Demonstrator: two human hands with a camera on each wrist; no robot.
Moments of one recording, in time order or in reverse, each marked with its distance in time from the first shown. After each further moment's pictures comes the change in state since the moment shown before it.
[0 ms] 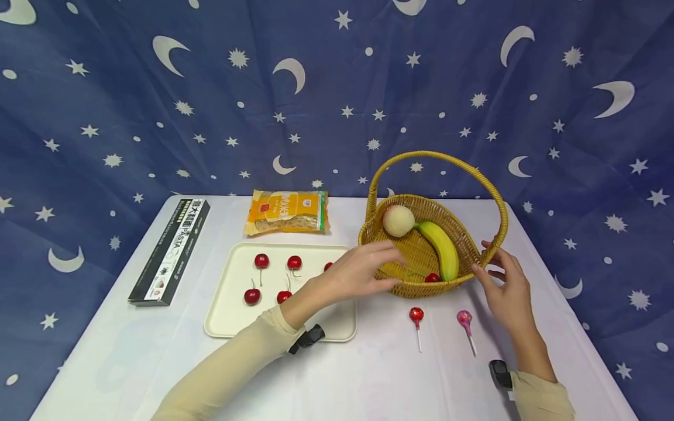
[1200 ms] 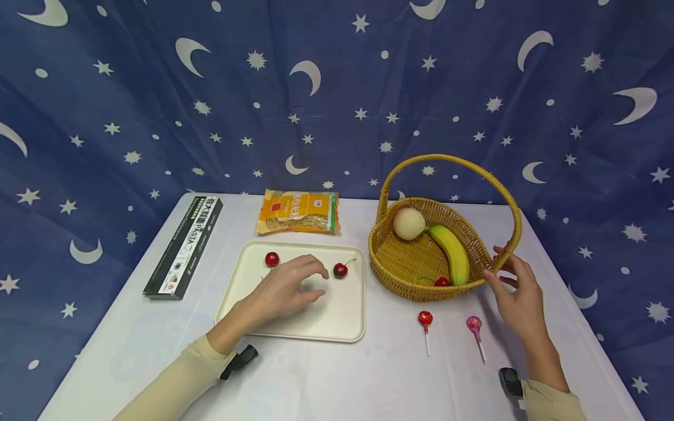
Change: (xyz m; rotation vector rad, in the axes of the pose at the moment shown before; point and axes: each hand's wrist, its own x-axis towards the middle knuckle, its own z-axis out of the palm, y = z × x) left_hand -0.136 -0.059 -0.024 0.075 0.121 -0.238; right_hand 0.002 -0.001 0.002 -0.019 0.004 0.010
